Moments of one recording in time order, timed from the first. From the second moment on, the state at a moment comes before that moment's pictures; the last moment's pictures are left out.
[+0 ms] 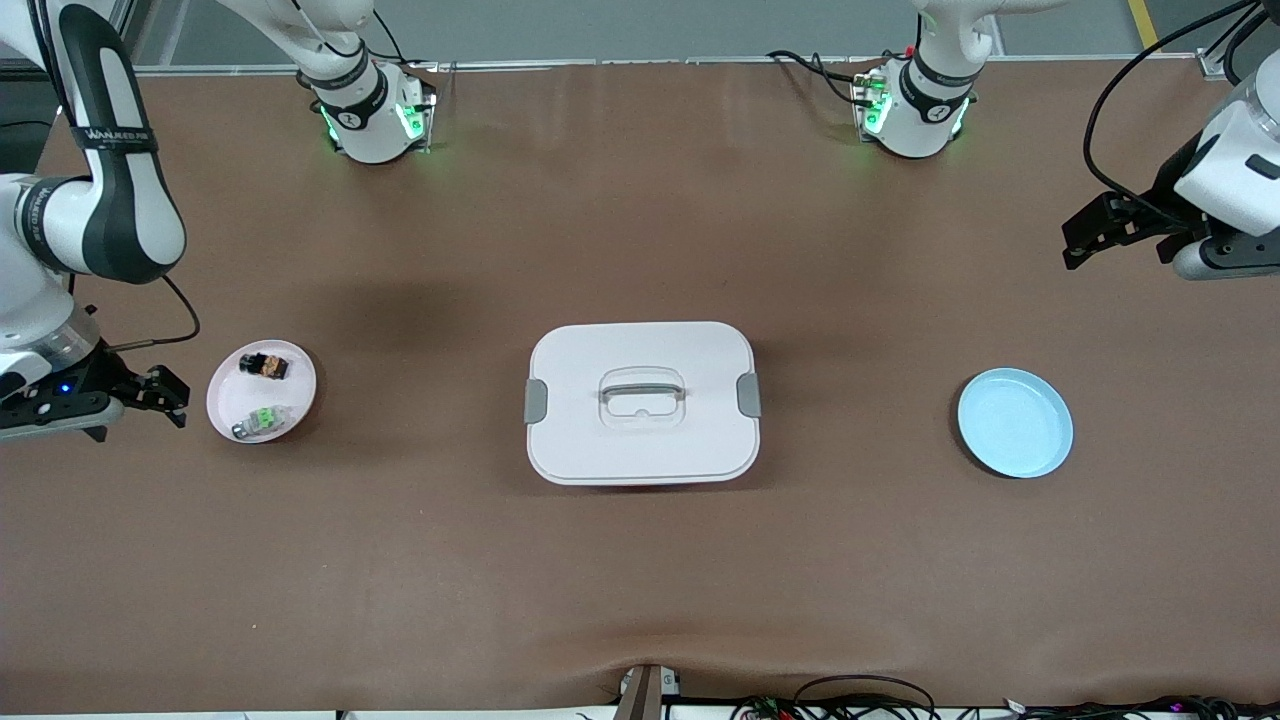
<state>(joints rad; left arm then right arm) 0.03 -0.03 -0.15 -1.58 0.04 1.56 -0.15 -0.26 0.20 0.07 -2.02 -0.08 2.50 -0.31</state>
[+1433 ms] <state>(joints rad) 0.04 -0.02 -0.15 -1.58 0.04 1.56 -0.15 -0.17 -0.11 0.08 -1.95 0.00 1.80 0.08</state>
